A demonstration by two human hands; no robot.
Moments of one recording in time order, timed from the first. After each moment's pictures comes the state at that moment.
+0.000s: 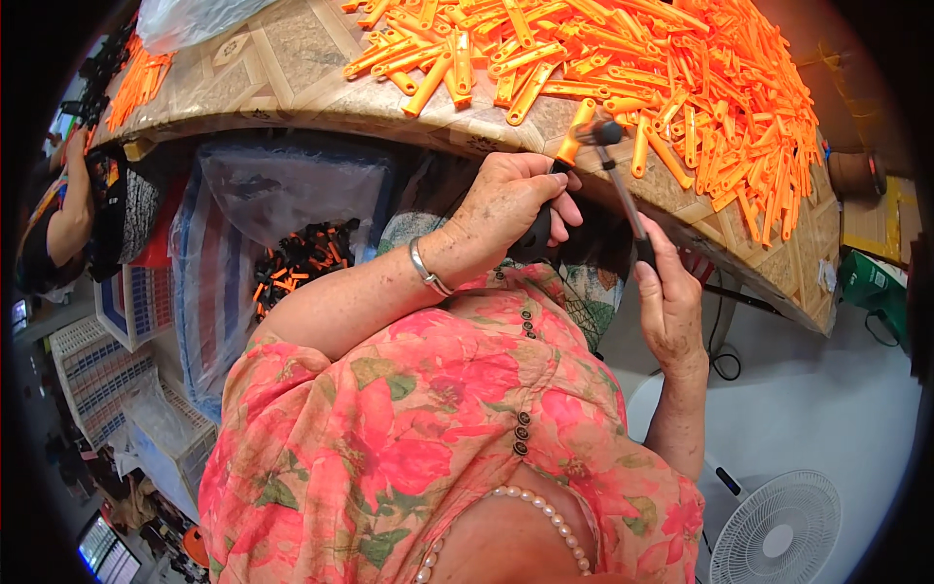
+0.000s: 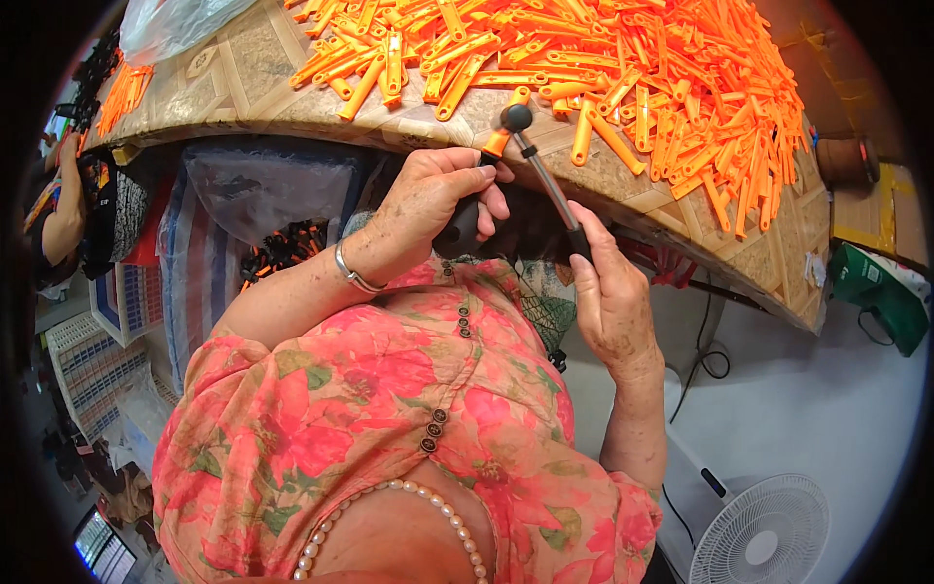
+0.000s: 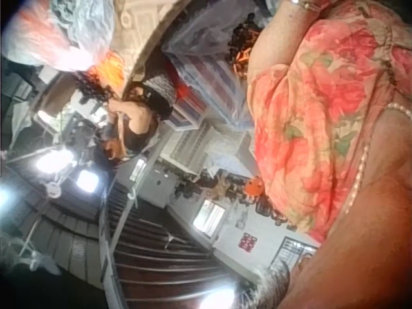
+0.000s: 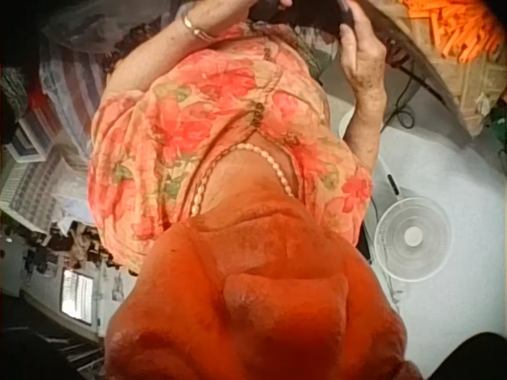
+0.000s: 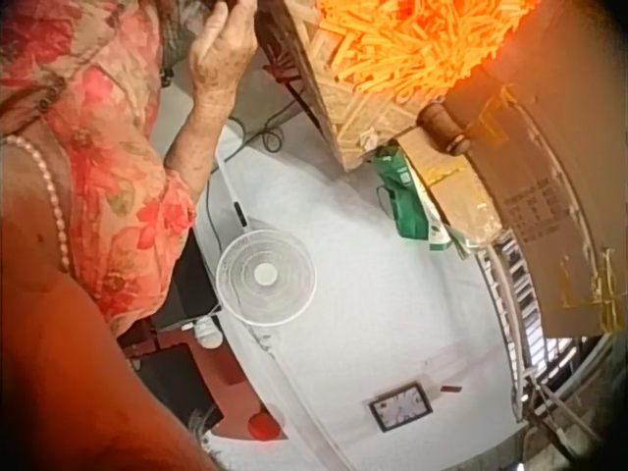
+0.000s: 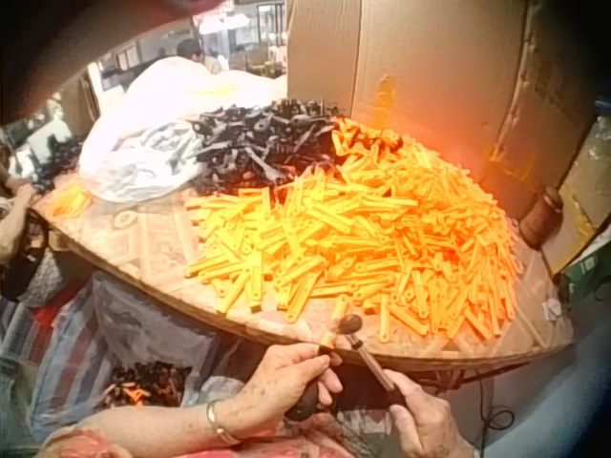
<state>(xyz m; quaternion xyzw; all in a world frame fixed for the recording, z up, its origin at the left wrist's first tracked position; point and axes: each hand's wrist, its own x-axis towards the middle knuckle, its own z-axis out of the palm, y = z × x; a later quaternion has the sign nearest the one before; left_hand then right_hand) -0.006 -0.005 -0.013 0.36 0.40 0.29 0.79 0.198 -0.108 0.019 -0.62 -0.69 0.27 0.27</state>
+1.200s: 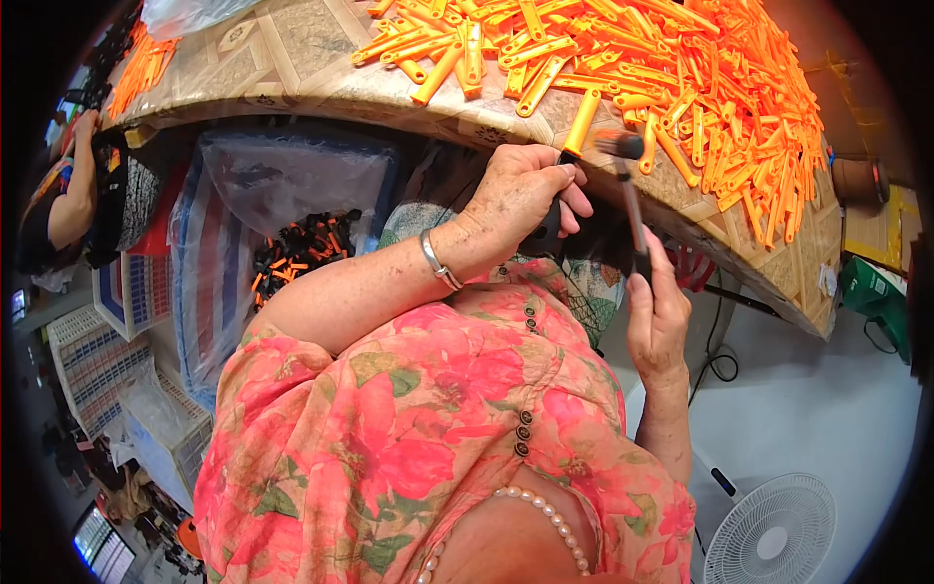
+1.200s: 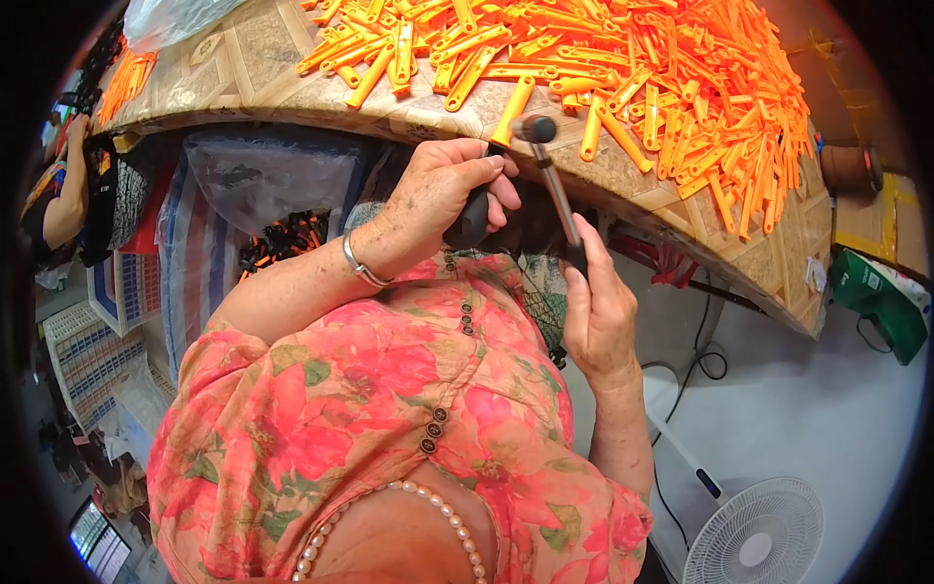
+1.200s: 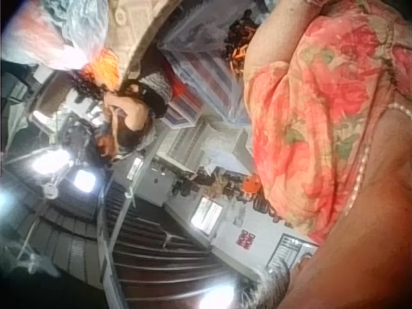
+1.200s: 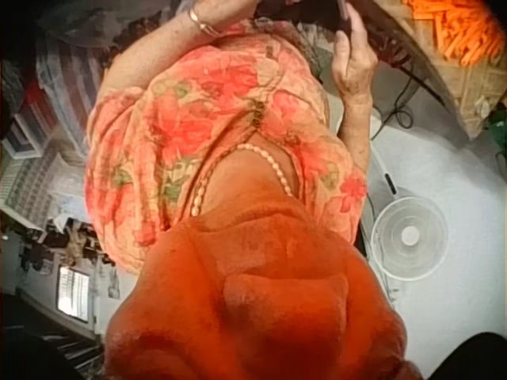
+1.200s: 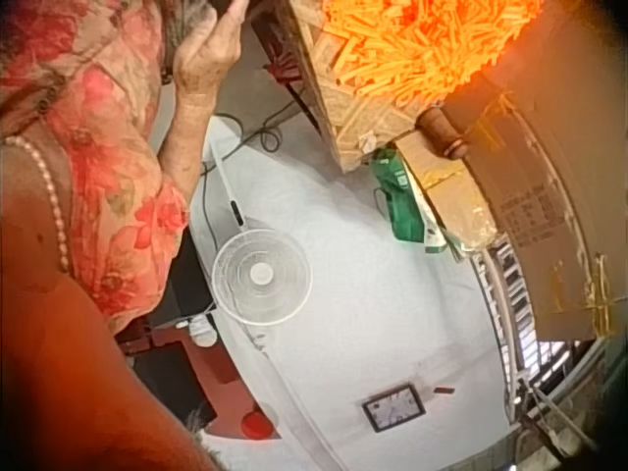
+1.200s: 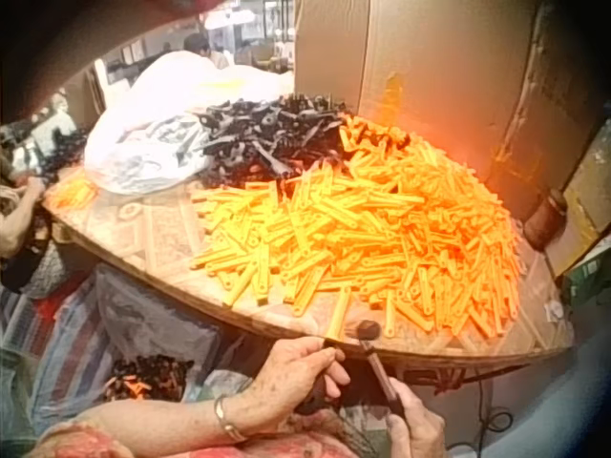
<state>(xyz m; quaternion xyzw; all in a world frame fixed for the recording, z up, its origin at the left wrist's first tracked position) -0.001 -0.008 -0.015 0.35 0.41 0.32 0.78 0.185 -0.130 0.004 -0.63 -0.66 0.27 0.31</state>
